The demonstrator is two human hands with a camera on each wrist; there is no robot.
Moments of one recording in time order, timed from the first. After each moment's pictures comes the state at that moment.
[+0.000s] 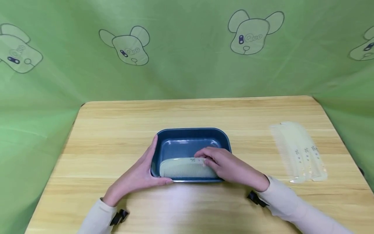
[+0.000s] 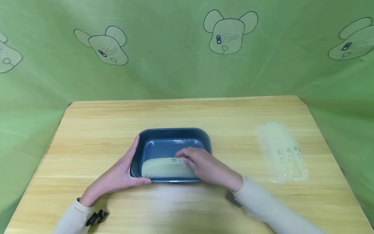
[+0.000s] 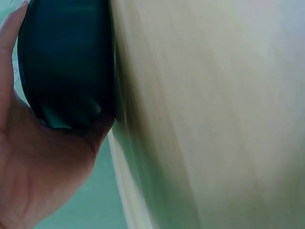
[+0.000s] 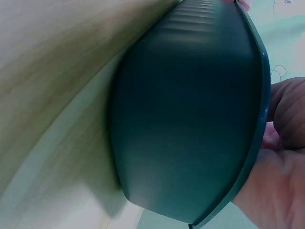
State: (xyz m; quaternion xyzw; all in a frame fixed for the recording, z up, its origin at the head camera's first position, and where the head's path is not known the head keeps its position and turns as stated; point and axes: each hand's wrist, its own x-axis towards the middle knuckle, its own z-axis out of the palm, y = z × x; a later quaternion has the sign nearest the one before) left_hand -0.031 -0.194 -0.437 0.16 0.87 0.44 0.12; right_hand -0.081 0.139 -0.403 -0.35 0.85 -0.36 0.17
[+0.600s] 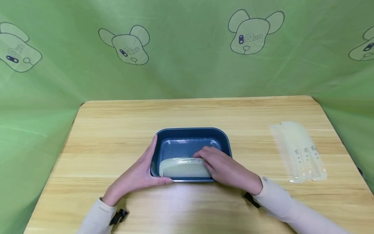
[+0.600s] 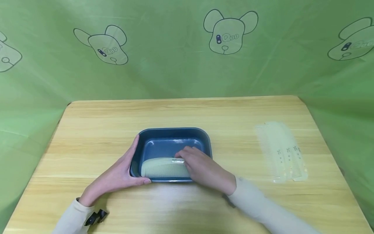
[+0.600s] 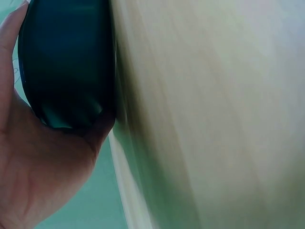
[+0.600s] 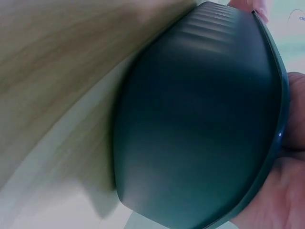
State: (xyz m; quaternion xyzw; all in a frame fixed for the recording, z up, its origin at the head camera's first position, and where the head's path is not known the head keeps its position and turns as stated) left_hand -0.032 -0.195 -0.436 0.16 0.87 0.44 0.12; right_hand -0.072 0.128 -0.410 -0.37 0.87 -0.29 0.11
